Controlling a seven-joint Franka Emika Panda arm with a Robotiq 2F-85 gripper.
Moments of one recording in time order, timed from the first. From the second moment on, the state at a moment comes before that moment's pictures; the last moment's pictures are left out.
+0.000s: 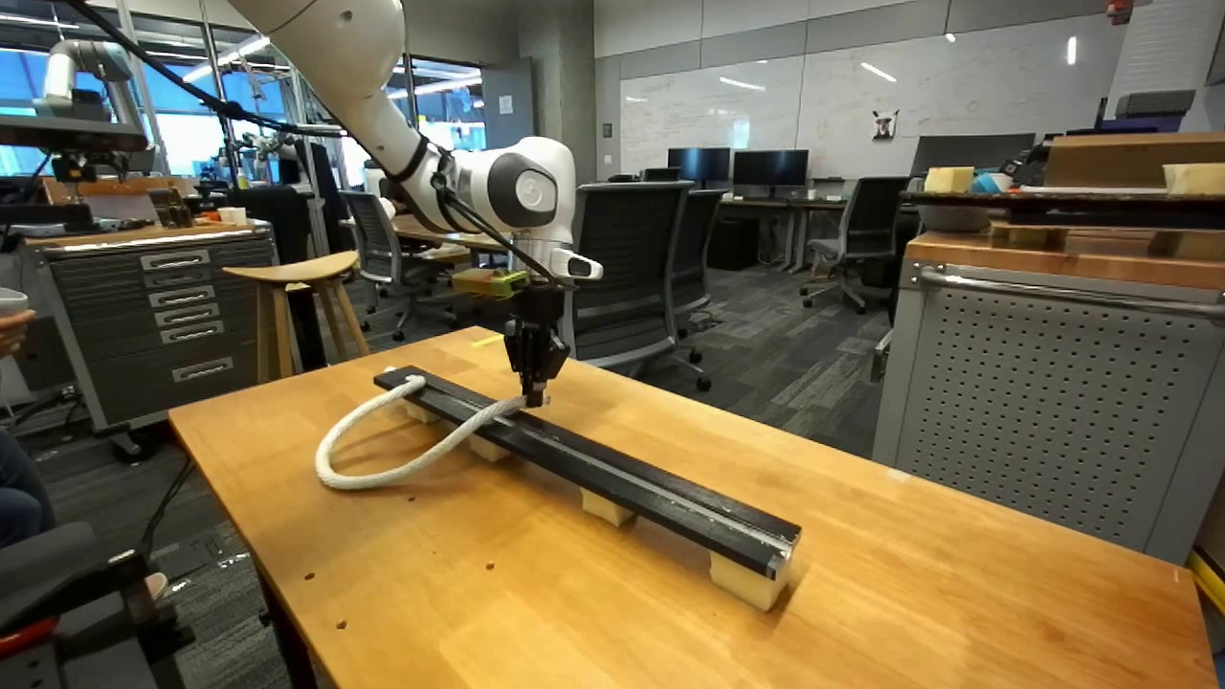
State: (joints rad) arm 0.12 0.75 -0.01 -1.54 -0.09 2.07 0.28
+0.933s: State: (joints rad) arm 0.05 0.56 -0.09 -1.68 -0.04 2.07 0.41
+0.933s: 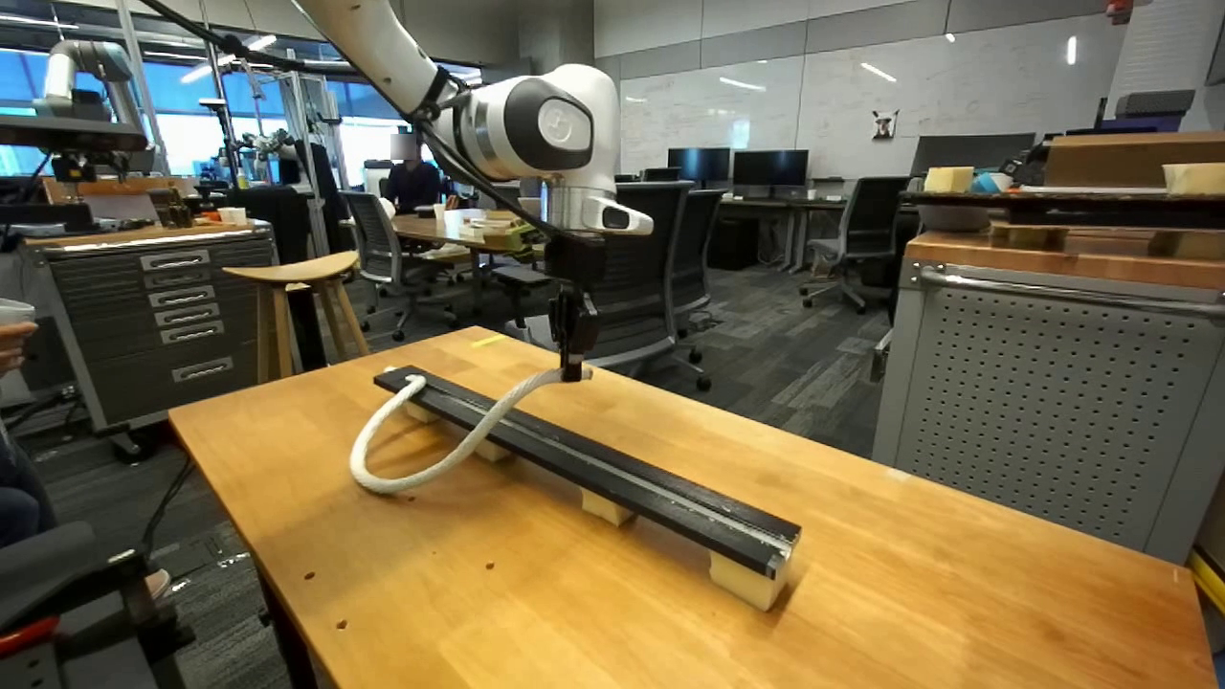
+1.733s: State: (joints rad) arm -0.04 0.51 -0.15 -1.72 0.03 2.12 0.50
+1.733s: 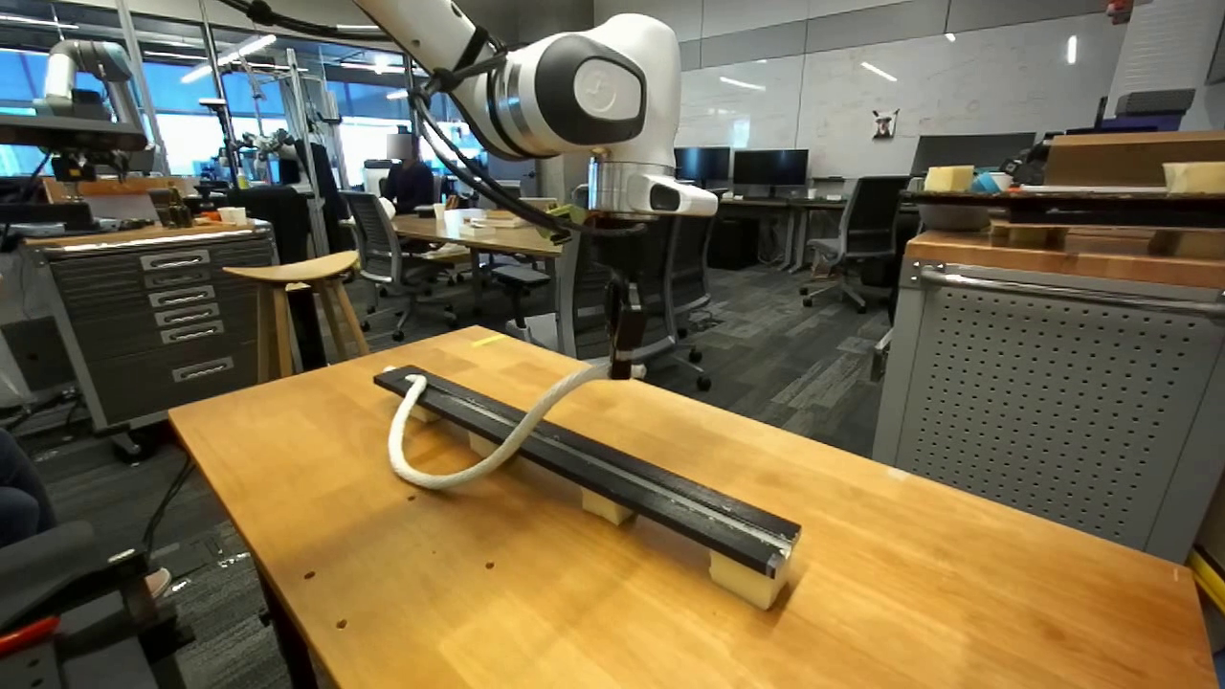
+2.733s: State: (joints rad) arm -0.04 0.51 -0.15 -1.72 0.03 2.12 0.55
